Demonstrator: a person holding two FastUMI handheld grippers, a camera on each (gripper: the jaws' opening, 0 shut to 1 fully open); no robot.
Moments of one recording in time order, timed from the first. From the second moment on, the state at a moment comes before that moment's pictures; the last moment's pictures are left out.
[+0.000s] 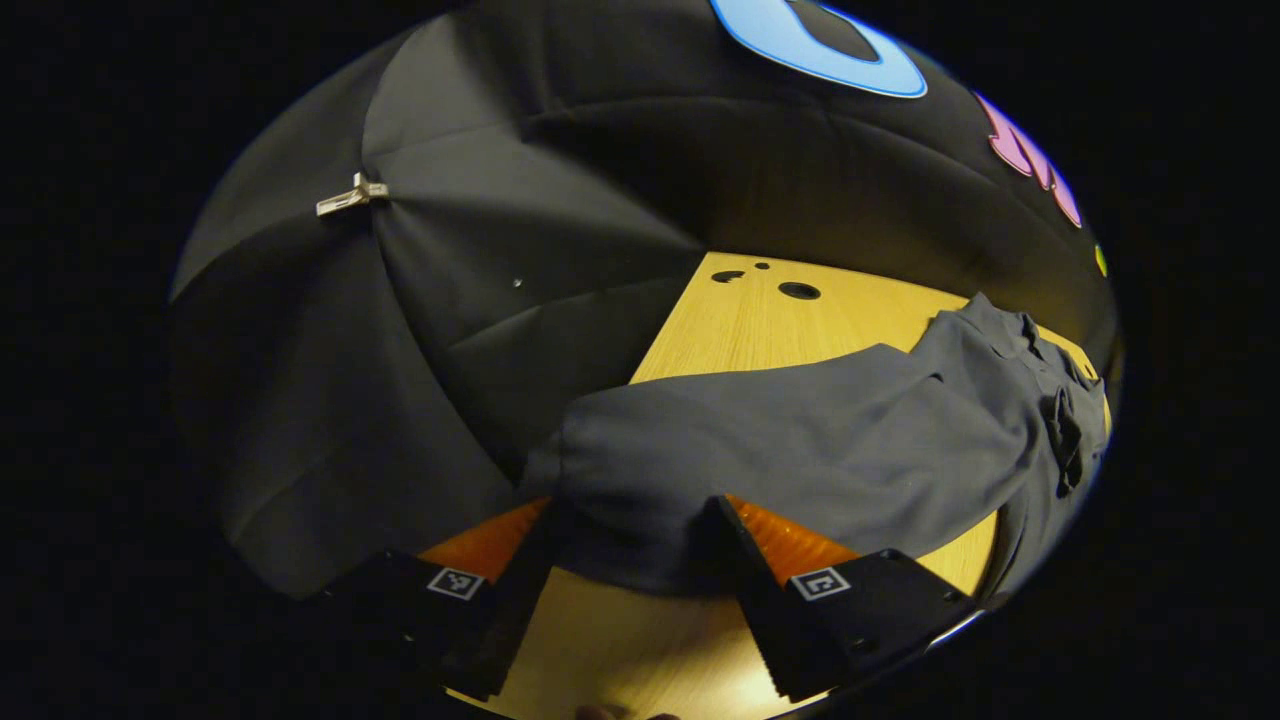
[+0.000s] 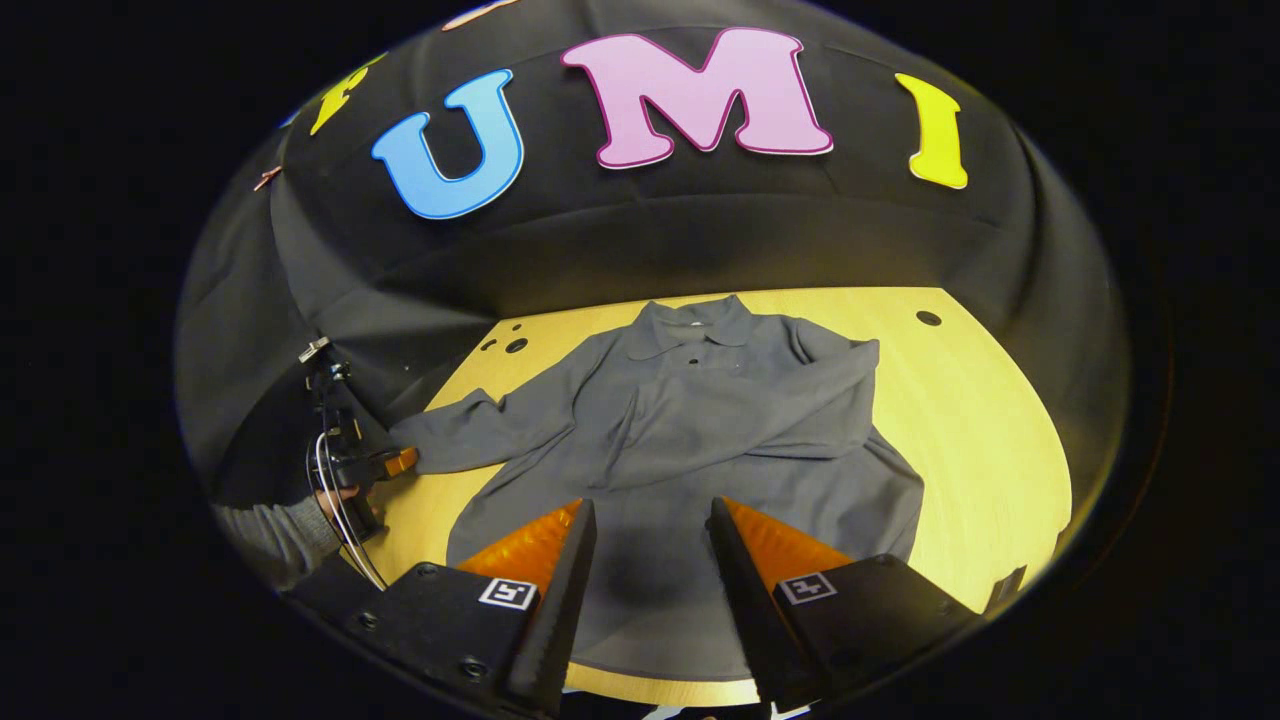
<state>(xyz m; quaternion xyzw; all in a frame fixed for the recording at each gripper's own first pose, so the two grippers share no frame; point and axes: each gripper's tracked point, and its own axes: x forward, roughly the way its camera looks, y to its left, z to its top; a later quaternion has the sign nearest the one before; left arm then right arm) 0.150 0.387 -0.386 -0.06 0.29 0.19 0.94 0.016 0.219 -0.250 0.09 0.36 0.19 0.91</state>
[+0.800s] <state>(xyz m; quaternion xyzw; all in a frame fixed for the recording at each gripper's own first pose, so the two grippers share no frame) 0.126 0.355 -0.317 -0.05 0.23 0.20 0.95 -0.006 0.176 -0.248 0.11 0.35 0.20 0.91</state>
